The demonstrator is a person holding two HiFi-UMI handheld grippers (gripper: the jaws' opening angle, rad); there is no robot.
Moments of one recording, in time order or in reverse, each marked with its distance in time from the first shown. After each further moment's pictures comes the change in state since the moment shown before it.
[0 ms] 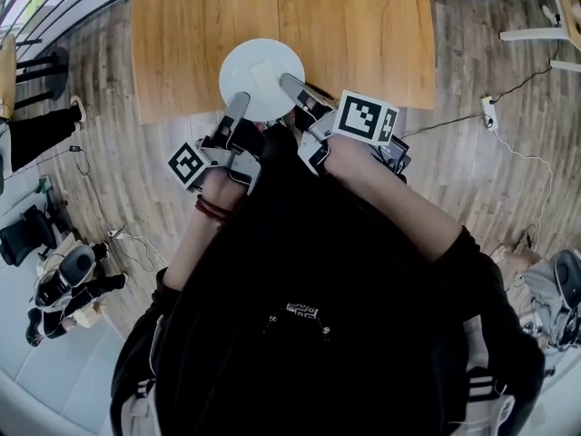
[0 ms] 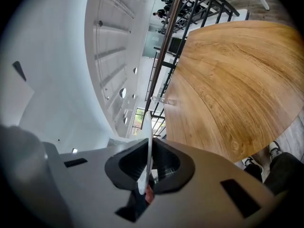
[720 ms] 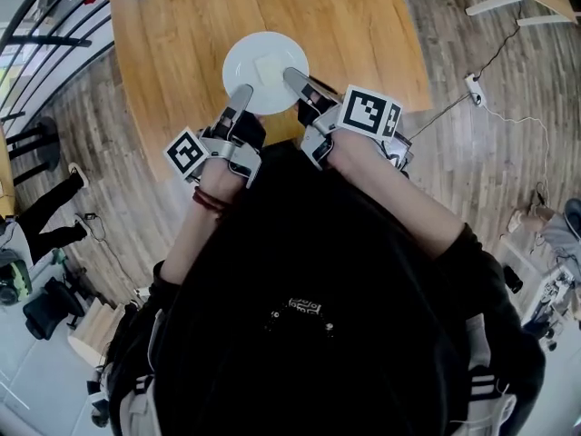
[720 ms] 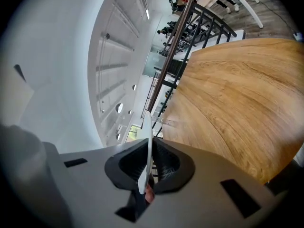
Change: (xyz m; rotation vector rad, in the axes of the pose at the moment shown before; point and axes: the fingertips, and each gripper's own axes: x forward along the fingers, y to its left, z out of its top) left arm 0.095 -0.015 0.092 0.001 0.282 -0.071; right arm 0.076 0.018 0.078 -0.032 -0.244 -0.082
